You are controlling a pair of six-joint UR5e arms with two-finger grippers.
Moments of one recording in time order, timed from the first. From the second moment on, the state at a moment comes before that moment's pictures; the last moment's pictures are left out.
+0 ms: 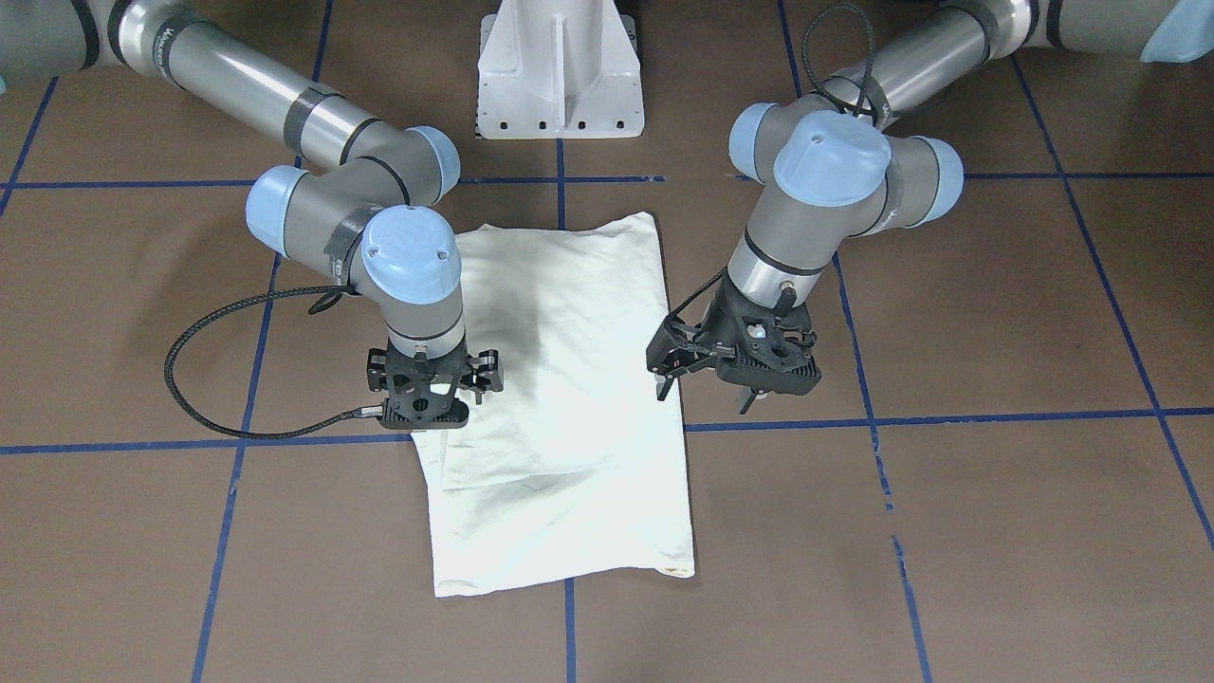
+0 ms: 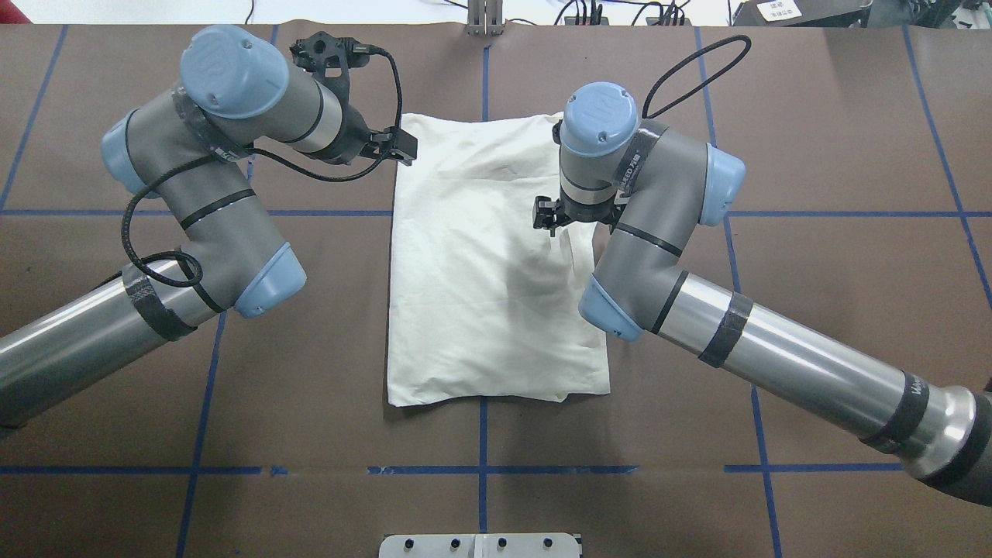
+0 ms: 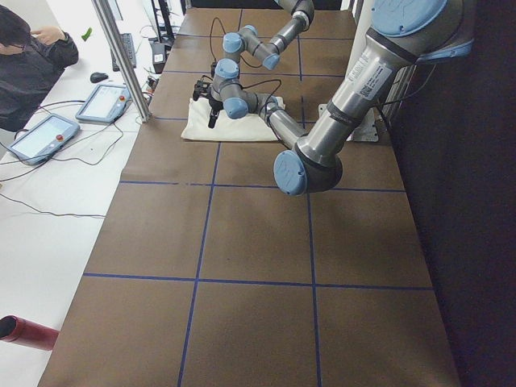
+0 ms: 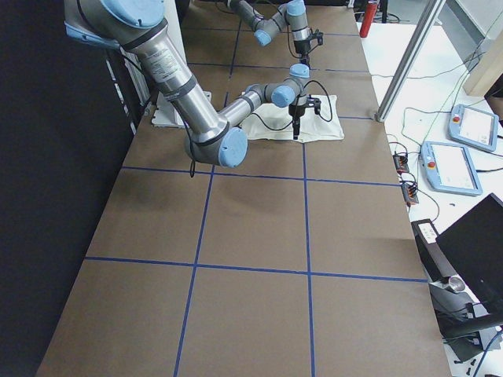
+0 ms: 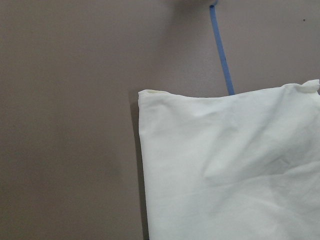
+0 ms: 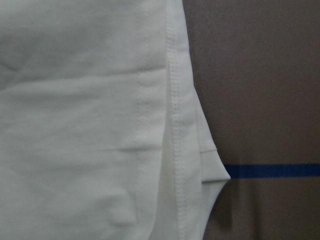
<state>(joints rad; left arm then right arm) -0.77 -2.25 -1.49 -2.02 -1.90 -1.04 0.66 -0.82 1.32 -1.50 1.92 1.04</state>
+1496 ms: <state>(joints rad) -0.67 -2.13 -1.63 -2.01 -2.07 -1.35 0.72 -1.02 1.76 -1.53 2.05 1.08</state>
